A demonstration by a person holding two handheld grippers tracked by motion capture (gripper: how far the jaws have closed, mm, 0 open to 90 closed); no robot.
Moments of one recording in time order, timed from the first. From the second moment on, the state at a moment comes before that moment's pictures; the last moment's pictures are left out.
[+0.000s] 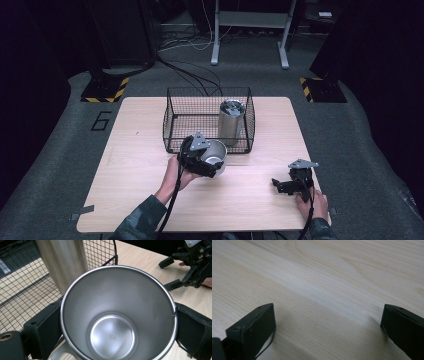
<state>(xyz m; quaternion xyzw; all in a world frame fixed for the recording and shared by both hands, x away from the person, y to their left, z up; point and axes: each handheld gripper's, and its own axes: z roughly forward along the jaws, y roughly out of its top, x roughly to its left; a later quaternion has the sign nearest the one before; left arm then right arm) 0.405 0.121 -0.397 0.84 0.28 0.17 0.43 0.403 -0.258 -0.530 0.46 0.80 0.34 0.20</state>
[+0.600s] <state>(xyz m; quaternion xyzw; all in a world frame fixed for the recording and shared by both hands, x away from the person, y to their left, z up) 0.414 0.137 -0.364 0.83 0.29 0.17 0.44 0.403 -0.258 -0.530 0.46 0.80 0.33 0.20</state>
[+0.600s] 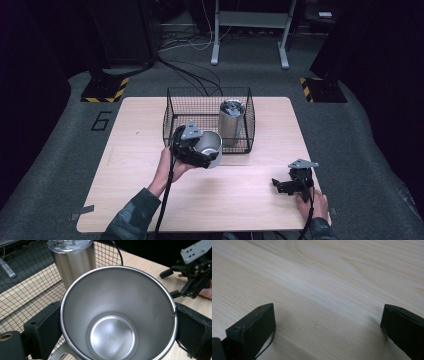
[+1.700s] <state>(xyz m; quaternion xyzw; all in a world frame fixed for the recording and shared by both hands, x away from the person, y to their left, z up) 0.460 0.142 -0.325 0.82 0.30 0.21 0.45 0.403 -0.258 -0.530 0.46 0.80 0.33 0.20</state>
